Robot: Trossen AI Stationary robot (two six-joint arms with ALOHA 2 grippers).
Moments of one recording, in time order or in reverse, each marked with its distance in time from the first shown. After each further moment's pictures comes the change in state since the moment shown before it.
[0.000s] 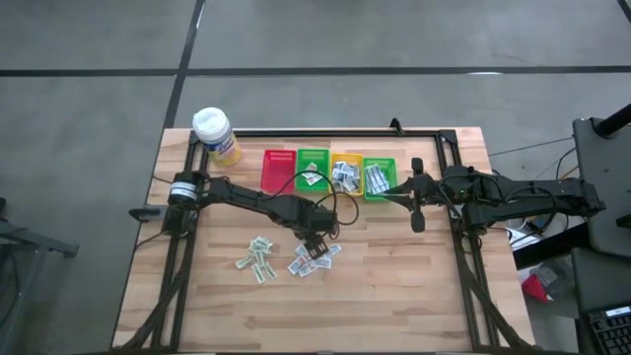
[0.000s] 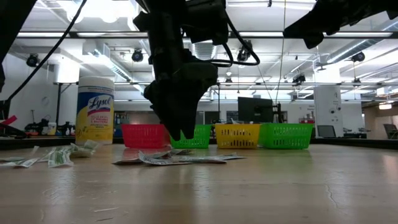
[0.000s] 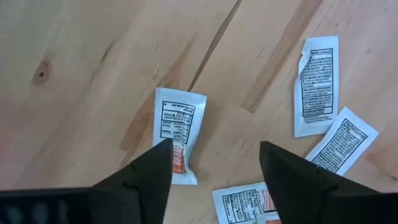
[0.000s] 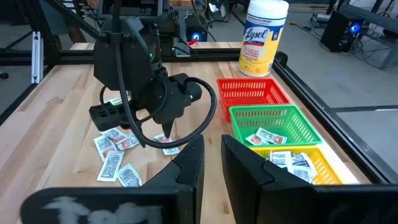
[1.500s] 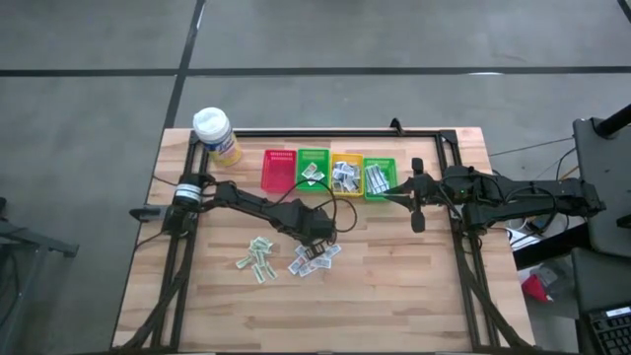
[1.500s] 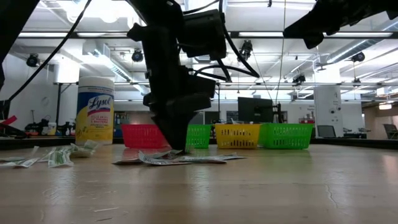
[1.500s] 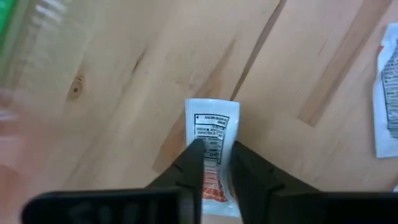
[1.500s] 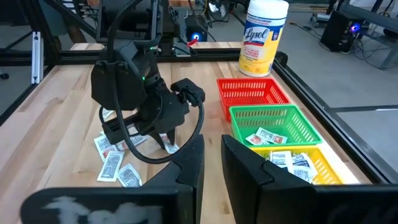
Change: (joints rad) left arm 0.000 0.093 -0.066 0.051 -0.195 0.061; right arm 0.000 0.000 0.000 0.000 0.000 0.001
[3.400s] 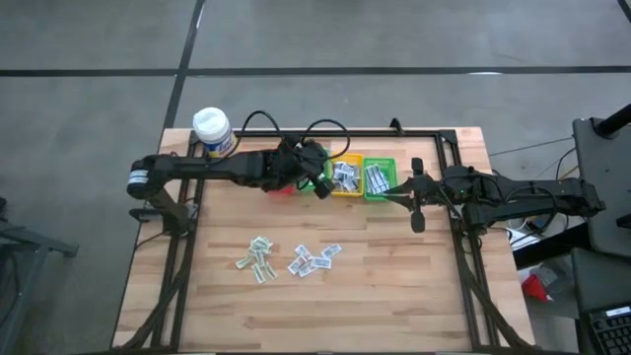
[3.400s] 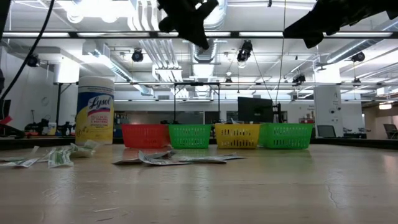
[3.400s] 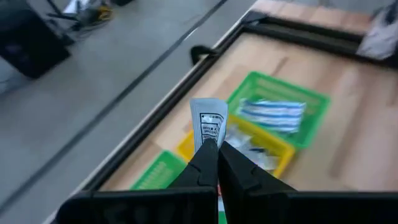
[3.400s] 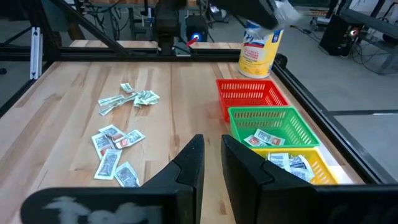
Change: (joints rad) left arm 0.160 -0.422 0.146 0.196 -0.311 0.326; right arm 0.000 0.000 0.000 0.000 0.000 -0.026
